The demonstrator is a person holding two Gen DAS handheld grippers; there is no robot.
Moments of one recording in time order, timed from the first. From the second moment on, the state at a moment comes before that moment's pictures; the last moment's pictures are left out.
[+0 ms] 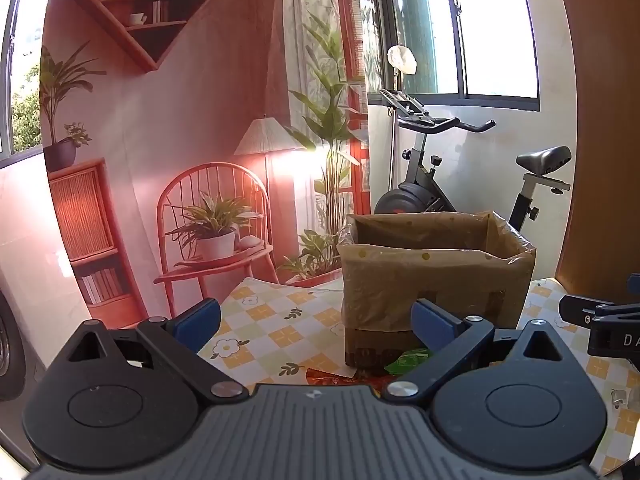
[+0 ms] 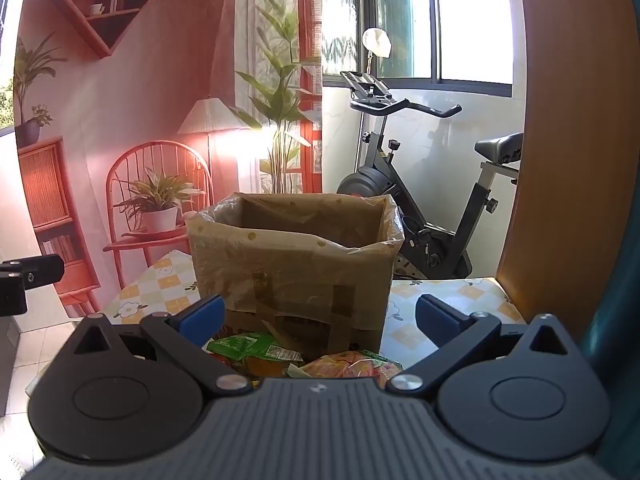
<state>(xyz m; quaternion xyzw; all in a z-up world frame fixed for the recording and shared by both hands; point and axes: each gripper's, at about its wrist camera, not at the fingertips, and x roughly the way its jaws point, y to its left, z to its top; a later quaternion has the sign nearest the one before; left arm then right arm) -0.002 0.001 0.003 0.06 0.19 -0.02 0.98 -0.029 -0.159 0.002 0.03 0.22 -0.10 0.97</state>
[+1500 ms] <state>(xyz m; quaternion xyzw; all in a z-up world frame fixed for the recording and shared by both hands) -0.002 -0.001 0.007 0.06 0.18 -0.01 0.98 -0.029 -0.157 0.000 0.03 0.22 -0.10 0.97</state>
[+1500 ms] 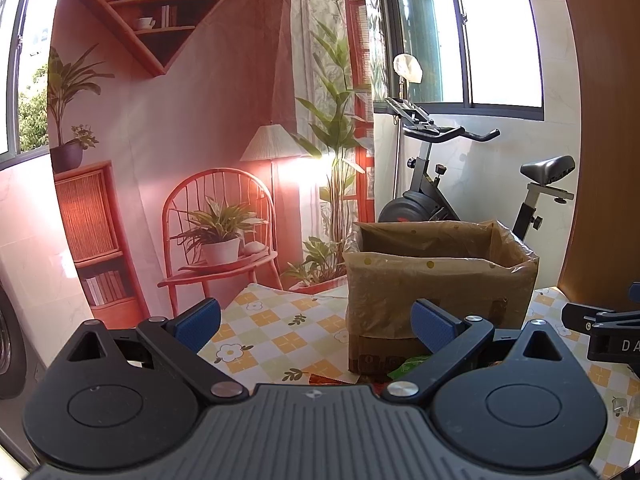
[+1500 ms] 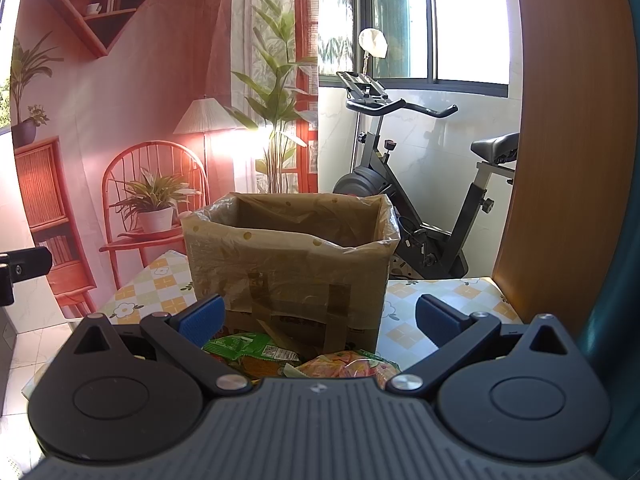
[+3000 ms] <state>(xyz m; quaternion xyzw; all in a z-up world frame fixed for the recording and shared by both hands) 0.050 -0.020 -0.071 0.13 0.20 0.01 0.97 0.016 -0.200 -0.086 0.04 0.28 -0.08 0.96</state>
